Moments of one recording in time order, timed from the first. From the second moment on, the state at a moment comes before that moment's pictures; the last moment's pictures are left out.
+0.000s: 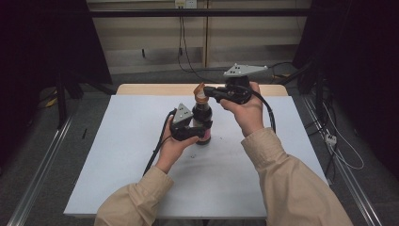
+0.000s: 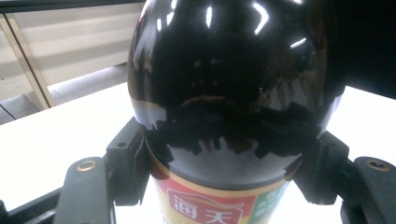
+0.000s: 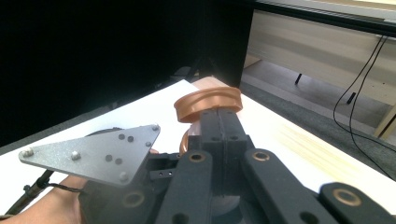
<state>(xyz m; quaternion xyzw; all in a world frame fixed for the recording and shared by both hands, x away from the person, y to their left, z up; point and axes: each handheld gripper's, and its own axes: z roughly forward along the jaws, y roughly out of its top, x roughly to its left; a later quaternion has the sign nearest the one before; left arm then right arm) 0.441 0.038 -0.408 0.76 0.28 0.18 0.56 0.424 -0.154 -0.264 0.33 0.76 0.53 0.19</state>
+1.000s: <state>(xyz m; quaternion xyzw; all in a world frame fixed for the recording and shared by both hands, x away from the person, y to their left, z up) 0.437 0.039 -0.408 0.76 0.28 0.19 0.56 0.420 -0.153 -0.261 0.32 0.76 0.54 0.19</state>
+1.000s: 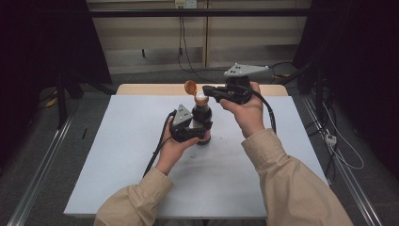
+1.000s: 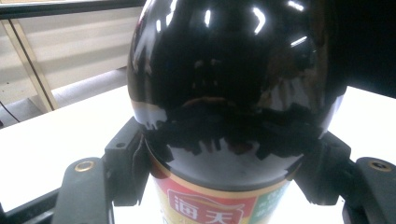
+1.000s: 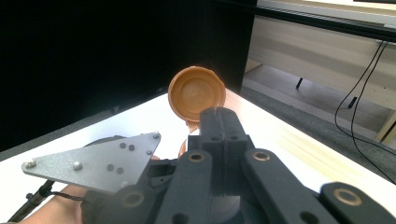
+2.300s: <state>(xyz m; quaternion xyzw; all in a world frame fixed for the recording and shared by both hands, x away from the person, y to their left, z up) 0.438 0.055 -0.406 0.76 0.28 0.14 0.57 0.406 -0.173 -0.279 0.36 0.74 0.53 0.21</state>
